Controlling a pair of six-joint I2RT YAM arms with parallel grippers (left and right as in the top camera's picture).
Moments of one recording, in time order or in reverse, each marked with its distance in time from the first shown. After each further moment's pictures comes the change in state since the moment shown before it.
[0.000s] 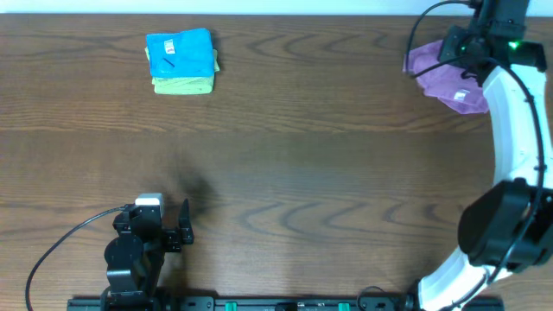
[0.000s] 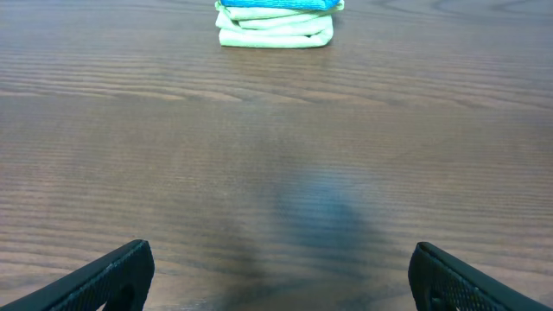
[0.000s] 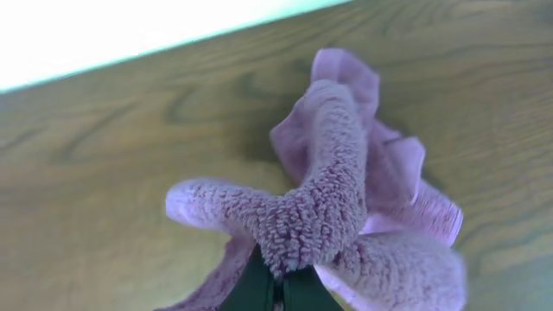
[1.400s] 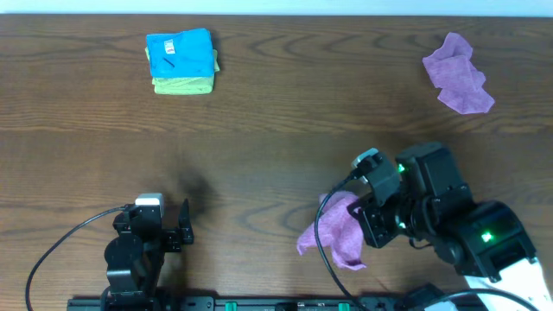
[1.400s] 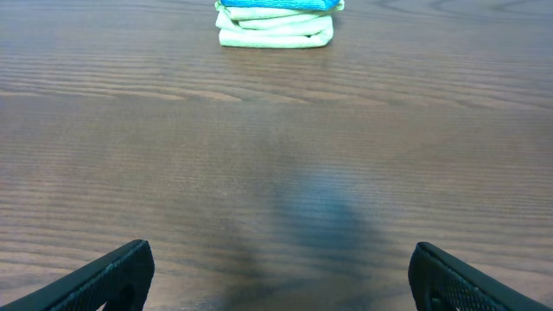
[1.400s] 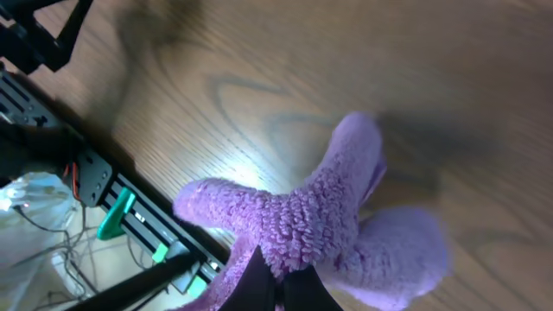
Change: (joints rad) left arm 0.000 0.000 0.000 0.000 0.000 0.000; right arm 0.589 -0.896 -0.682 -0.437 -0.387 -0.087
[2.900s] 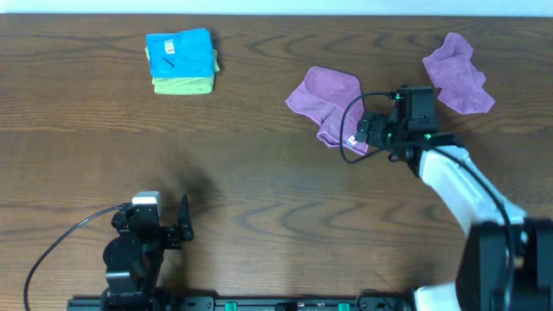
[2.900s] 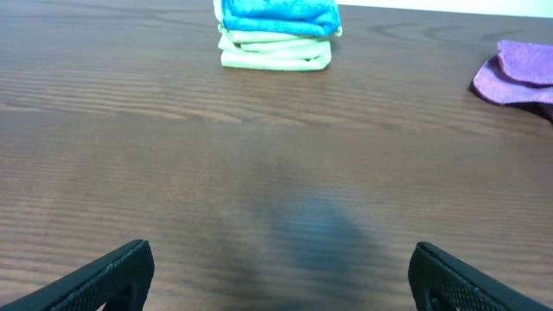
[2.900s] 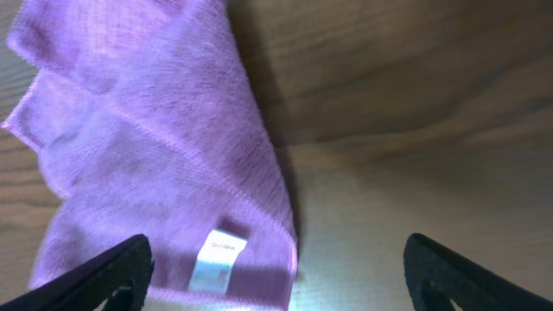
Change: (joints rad) left arm 0.000 0.000 -0.002 0.056 0.000 -0.032; right arm -0.380 0.655 -0.162 0.909 0.242 0.354
